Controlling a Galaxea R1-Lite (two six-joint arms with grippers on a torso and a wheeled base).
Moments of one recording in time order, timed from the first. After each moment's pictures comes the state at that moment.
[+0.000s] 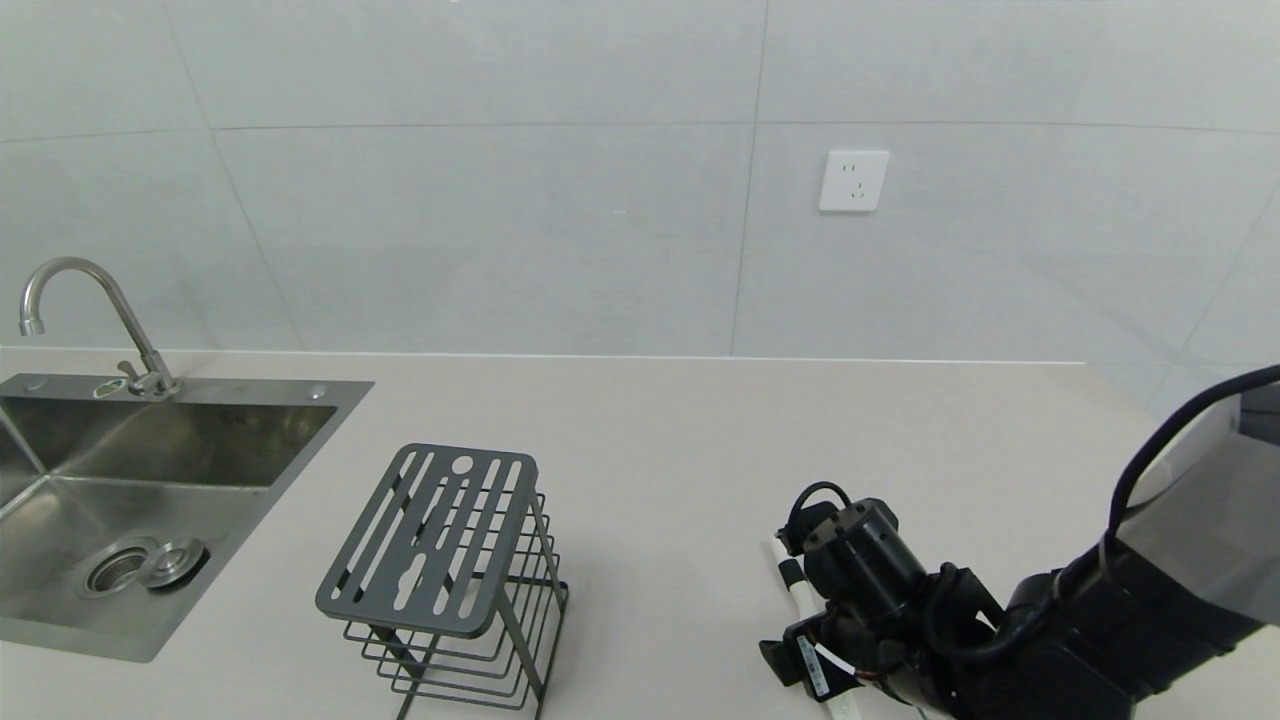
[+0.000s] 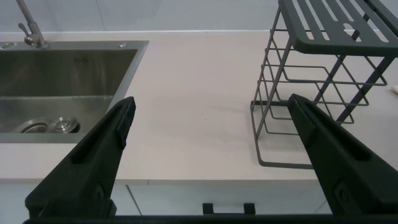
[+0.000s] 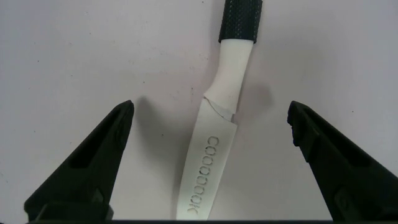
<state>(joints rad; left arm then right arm) 0.00 0.00 0.00 0.00 -0.04 0.01 0.74 2.06 -0.60 -0.44 -0.27 0.30</state>
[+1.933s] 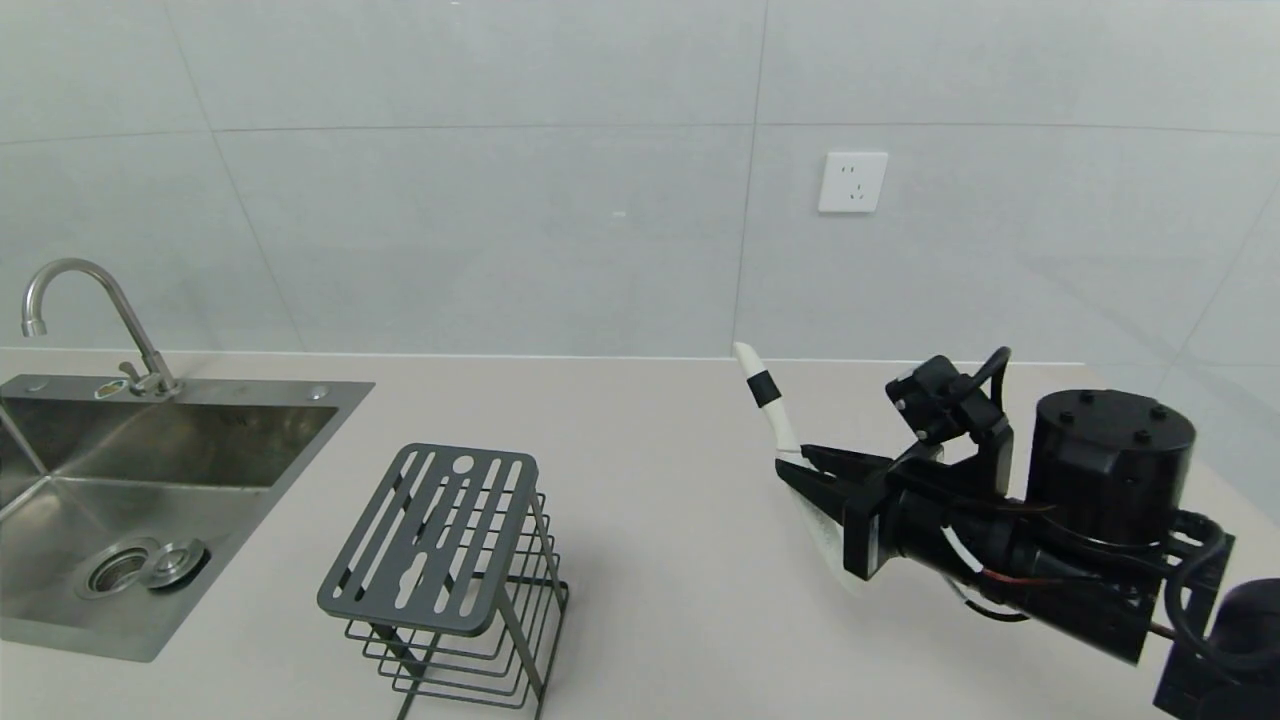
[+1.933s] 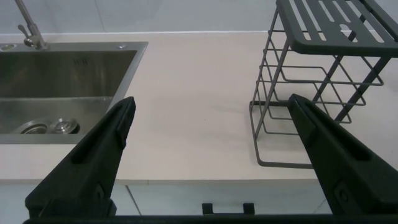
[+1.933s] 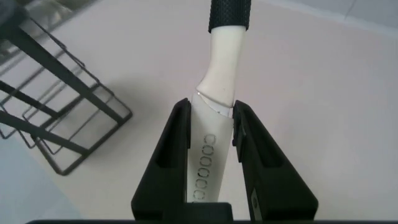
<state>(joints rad) 0.00 0.00 0.00 0.00 -0.05 0.01 0.63 1.74 -0.43 -1.05 0.09 0.06</state>
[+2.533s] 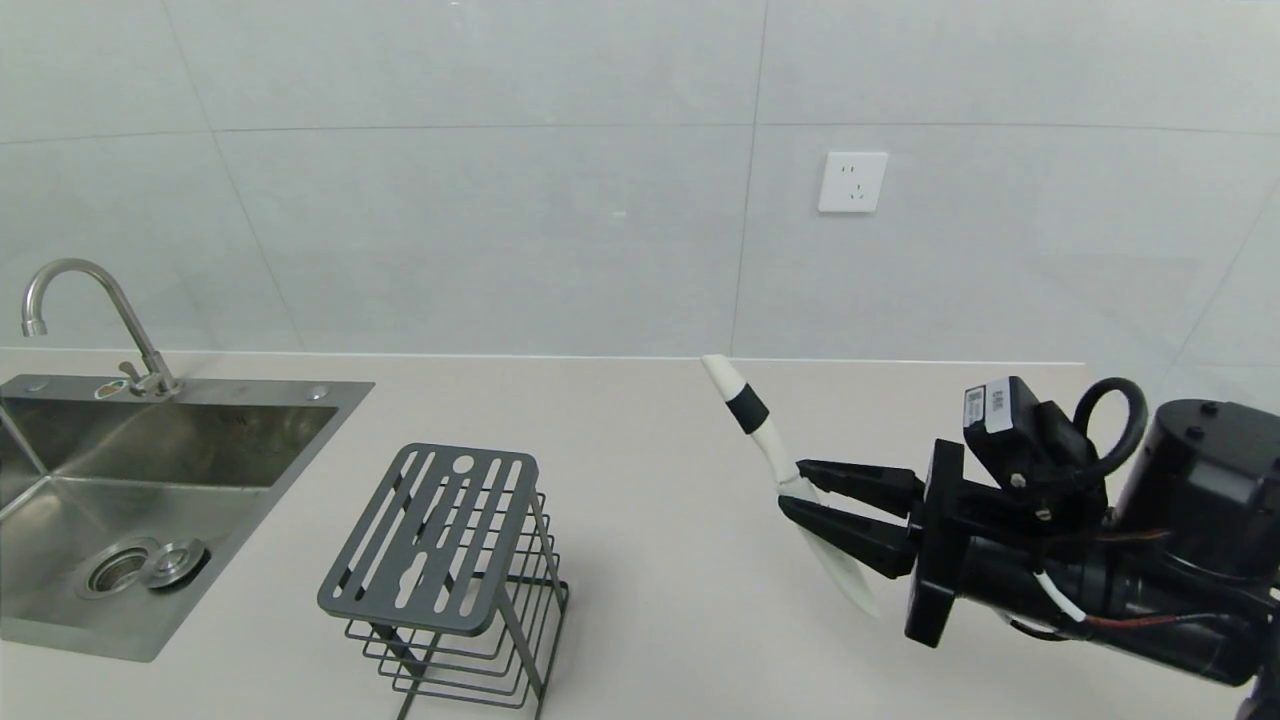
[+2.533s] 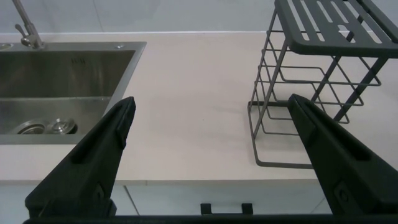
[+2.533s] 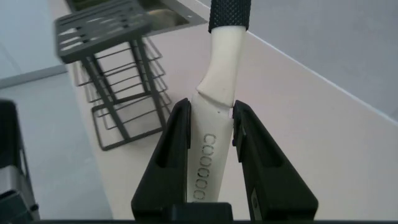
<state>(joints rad) 0.00 0.00 0.00 0.00 -0.06 0.01 0.60 1.65 -0.33 -1.18 0.43 -0.13</state>
